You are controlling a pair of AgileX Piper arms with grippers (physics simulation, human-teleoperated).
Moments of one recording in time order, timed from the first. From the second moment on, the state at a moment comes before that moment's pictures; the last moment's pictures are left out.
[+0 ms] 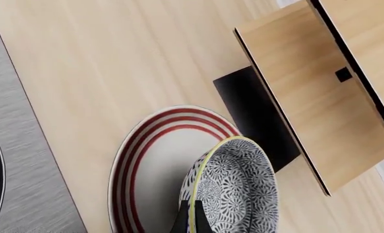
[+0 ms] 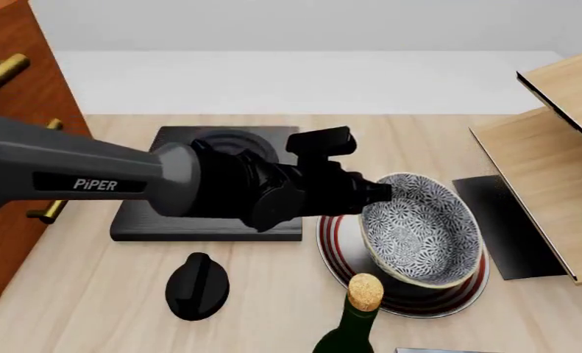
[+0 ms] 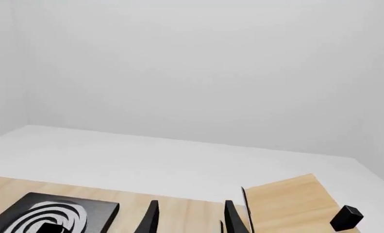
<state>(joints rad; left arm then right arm) -0.89 1.90 -1.16 -0.07 -0.61 0.10 0.42 -0.51 -0.05 -0.08</state>
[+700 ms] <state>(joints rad) -0.89 1.88 -1.15 -0.04 -0.61 0.11 0.38 -0.52 -0.02 -0.07</state>
